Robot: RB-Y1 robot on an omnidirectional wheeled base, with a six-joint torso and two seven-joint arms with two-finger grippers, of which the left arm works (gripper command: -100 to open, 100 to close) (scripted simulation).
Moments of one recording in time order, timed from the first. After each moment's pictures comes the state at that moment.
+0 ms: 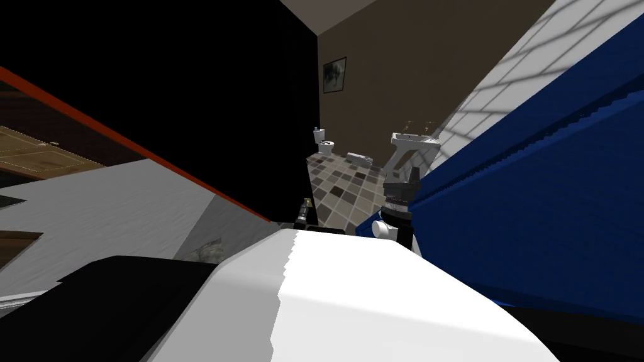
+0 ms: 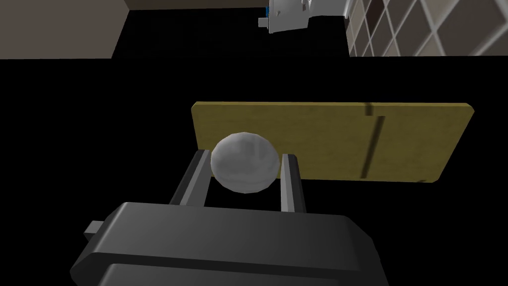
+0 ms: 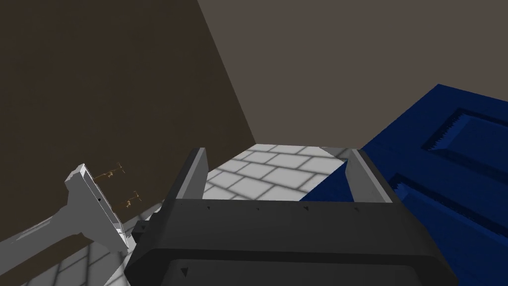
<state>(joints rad) 0.21 0.02 -0.14 -0.99 0.07 -0.78 -0.10</state>
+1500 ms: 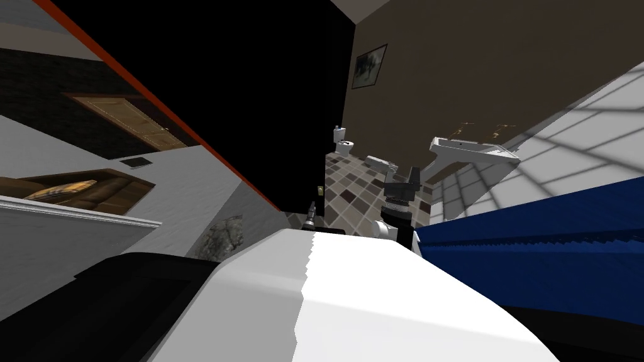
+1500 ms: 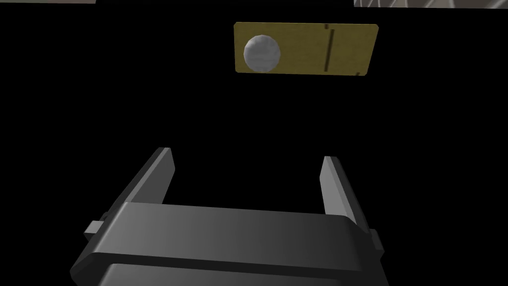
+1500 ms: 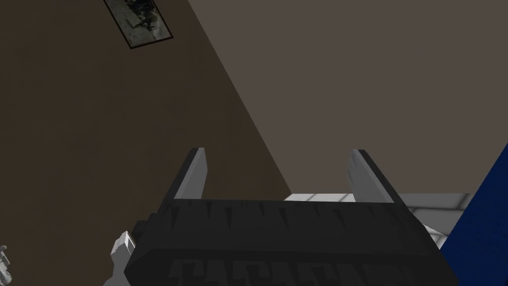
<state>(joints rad) 0.31 -0.03 -0.34 -1.07 0.21 -0.79 -0.27</state>
